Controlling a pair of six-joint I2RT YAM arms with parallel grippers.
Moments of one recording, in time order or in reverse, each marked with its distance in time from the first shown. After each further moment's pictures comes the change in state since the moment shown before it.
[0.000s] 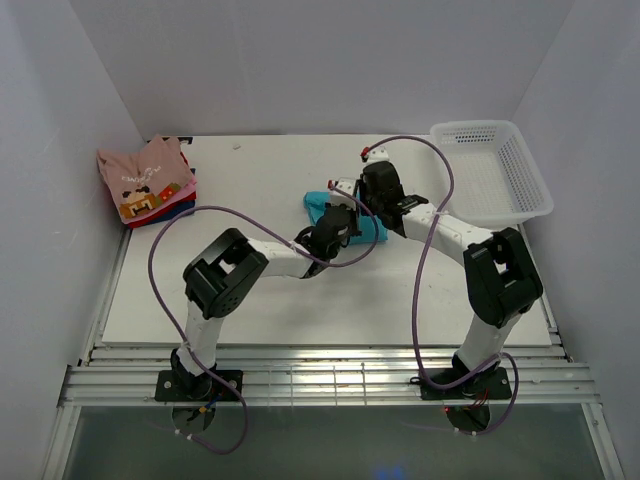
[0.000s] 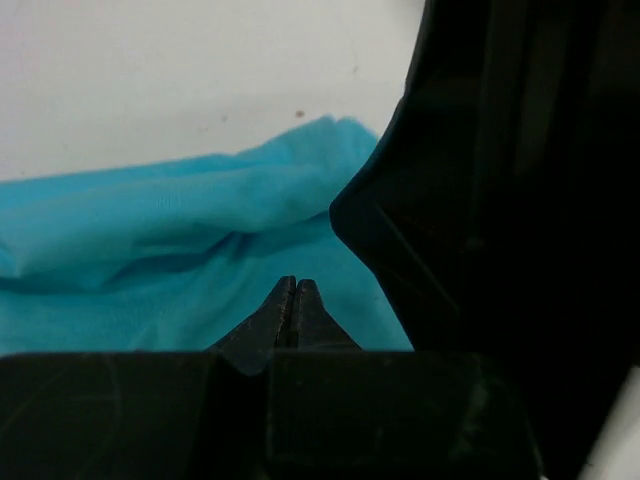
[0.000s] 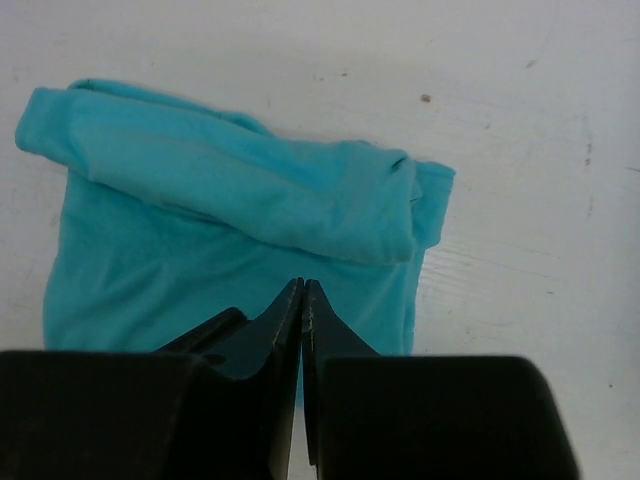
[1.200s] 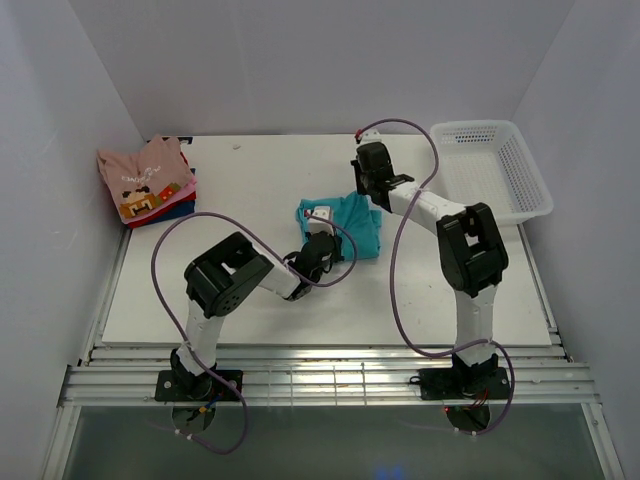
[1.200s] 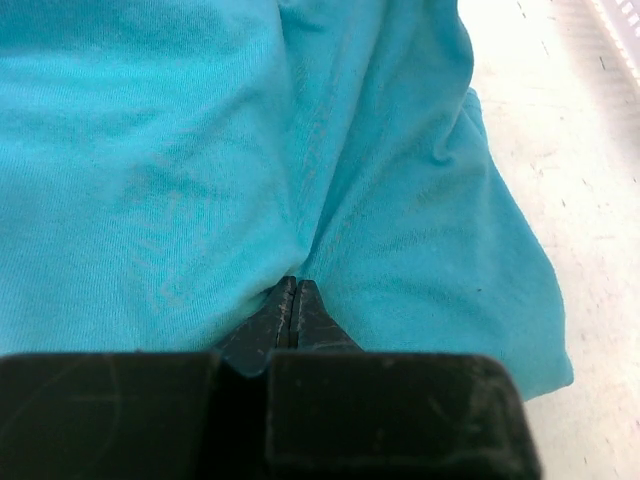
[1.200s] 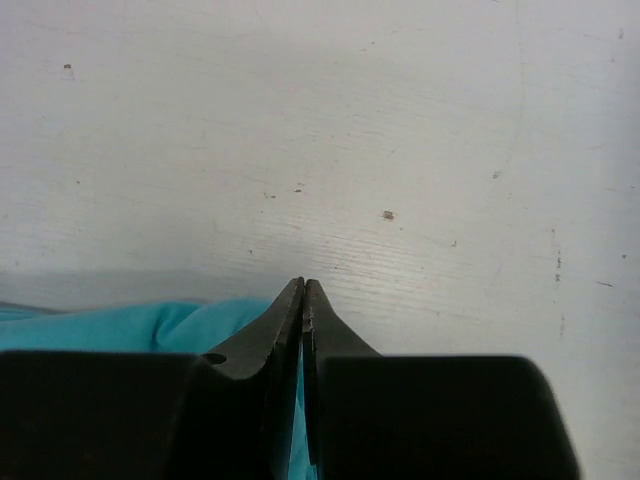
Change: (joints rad) left arm 0.006 0.060 -0.266 0.153 -0.008 -0.203; right arm -0.055 0.322 0.315 0.001 0.003 -0.078
